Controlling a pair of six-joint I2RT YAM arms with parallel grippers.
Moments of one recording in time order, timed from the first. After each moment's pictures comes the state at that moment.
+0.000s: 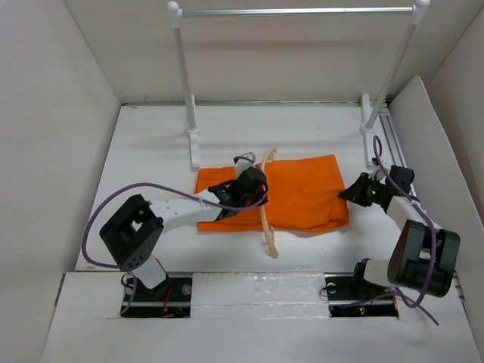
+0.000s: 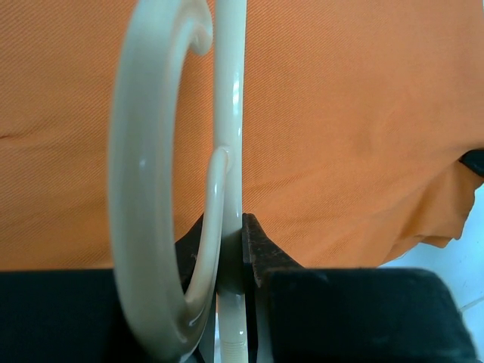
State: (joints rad) left arm -0.92 1.59 0.95 -0.09 -0.29 -0.93; right arm -0.36 1.30 0.60 -0.18 -0.72 0.16
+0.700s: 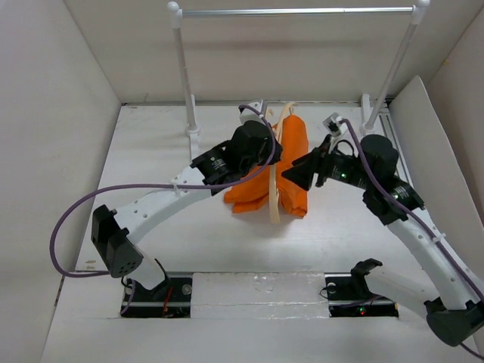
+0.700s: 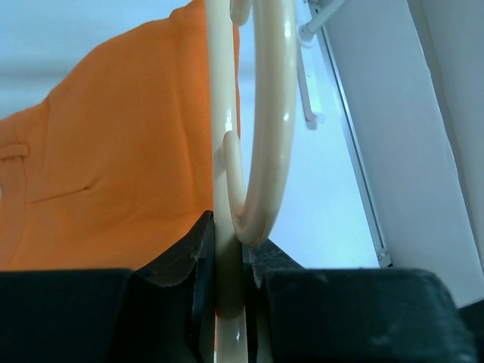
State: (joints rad) left arm -0.93 1.52 1.49 -0.39 -0.32 -0.75; right arm 0.41 0.94 1.09 -0.32 -0.55 0.34
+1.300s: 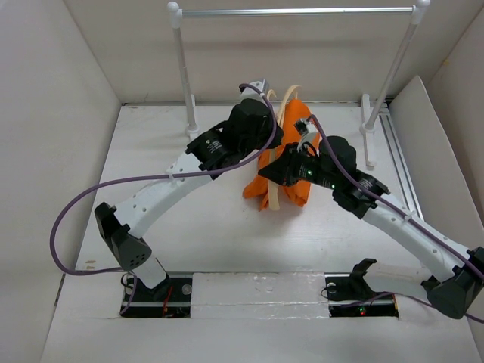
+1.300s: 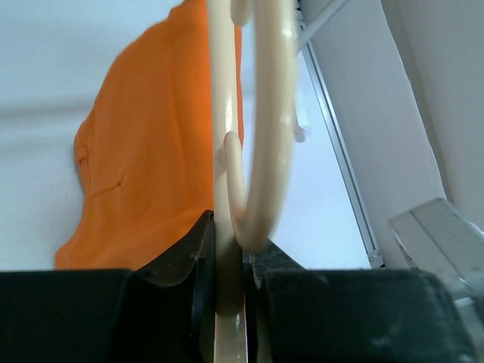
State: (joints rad) left arm -0.90 1.59 1.76 -0.56 -0.27 -0.69; right arm 0.71 1.12 1.10 -0.19 -0.28 0.59
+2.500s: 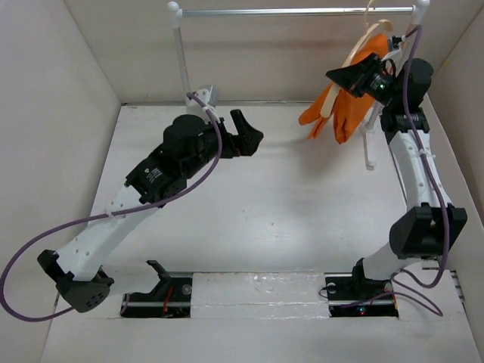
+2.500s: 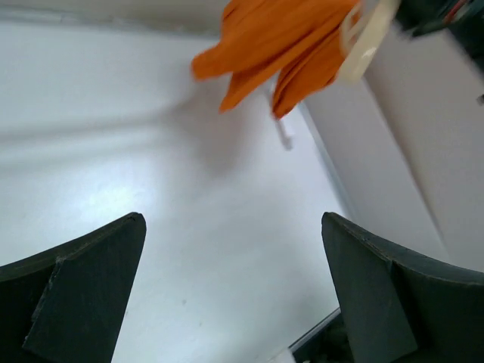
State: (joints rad) left arm -0.79 1.19 1.49 -0.47 -0.16 -0.59; right arm -0.03 1.53 1.59 0.04 -0.74 0.87
